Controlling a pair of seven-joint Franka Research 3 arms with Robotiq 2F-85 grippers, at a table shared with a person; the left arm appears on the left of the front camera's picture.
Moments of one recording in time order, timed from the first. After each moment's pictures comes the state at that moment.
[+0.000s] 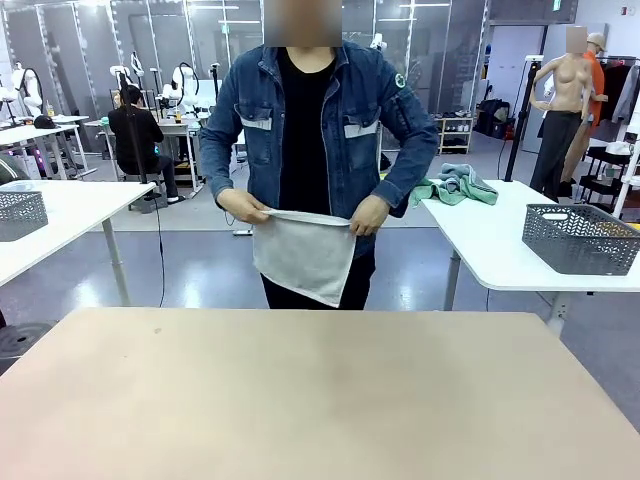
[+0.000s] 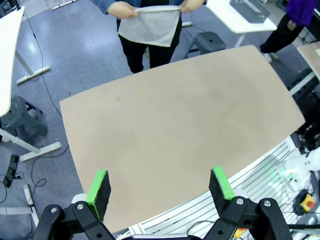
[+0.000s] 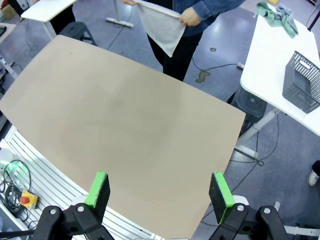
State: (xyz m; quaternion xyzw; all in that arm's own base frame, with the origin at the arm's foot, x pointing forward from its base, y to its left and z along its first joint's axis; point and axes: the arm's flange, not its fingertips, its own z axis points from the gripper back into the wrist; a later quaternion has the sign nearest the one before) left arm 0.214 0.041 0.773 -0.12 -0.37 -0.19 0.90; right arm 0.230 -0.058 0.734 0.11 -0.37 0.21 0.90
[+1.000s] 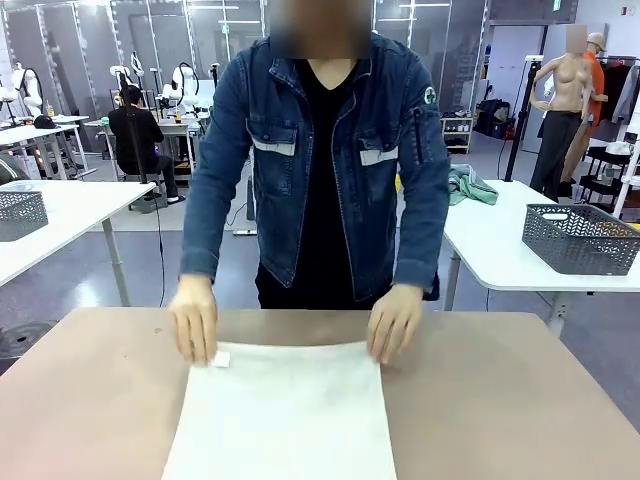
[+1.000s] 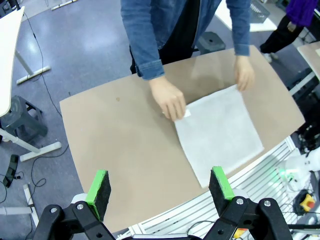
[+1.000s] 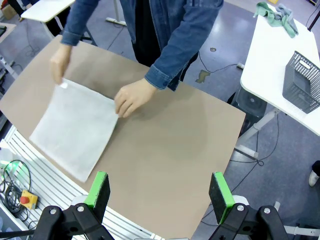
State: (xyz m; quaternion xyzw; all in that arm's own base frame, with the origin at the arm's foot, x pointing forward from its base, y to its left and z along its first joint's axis) left arm 0.214 0.041 0.773 -0.12 -0.37 -0.19 0.90; right arm 0.230 -0.058 0.734 0.11 -0.37 0.21 0.90
